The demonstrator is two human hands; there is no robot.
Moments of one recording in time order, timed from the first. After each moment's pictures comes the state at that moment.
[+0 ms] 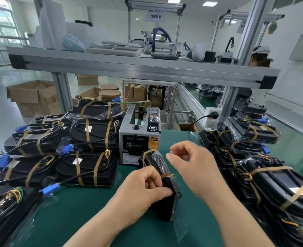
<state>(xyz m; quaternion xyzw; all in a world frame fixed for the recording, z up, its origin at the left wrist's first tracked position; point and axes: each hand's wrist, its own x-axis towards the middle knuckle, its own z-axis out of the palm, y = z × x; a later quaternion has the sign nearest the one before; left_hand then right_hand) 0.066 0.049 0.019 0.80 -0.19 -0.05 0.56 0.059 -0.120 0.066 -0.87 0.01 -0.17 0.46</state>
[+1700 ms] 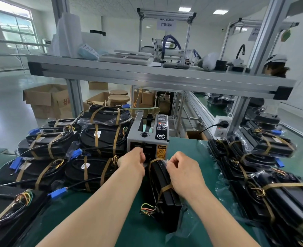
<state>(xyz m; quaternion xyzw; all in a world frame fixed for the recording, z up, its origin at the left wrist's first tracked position) 0.197 0.036 0.019 0.45 0.33 -0.06 0.83 0.110 -0.099 0.039 -0.92 0.07 -0.12 0.36</state>
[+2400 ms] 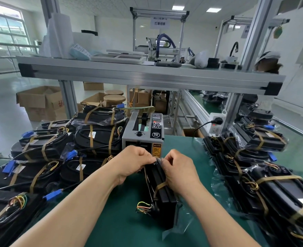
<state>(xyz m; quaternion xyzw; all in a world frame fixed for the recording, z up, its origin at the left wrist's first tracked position) 0.144 0.057 0.056 0.80 -0.09 -0.13 0.58 0.111 -0.101 0.039 -0.92 0.05 -0.11 0.38</state>
